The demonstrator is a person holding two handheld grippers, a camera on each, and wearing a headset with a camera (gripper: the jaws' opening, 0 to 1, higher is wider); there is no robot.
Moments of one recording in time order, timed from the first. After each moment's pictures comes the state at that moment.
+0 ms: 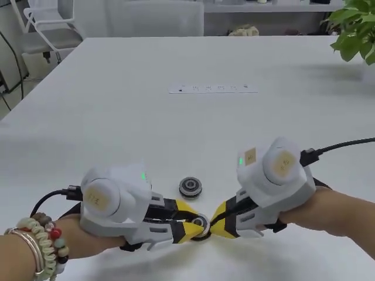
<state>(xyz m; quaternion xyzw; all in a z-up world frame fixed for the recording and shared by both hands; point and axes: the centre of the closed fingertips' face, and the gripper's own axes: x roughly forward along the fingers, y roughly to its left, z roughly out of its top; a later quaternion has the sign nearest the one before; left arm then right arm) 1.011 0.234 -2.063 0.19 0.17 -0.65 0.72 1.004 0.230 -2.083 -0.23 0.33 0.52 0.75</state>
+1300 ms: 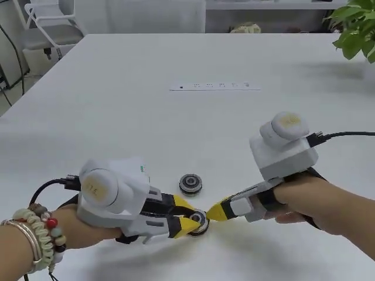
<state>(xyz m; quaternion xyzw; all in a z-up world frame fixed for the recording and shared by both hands) 1.014 0.239 -2.063 0.20 0.18 -0.65 0.71 1.017 0.231 -2.069 0.07 0.45 0.42 0.79</state>
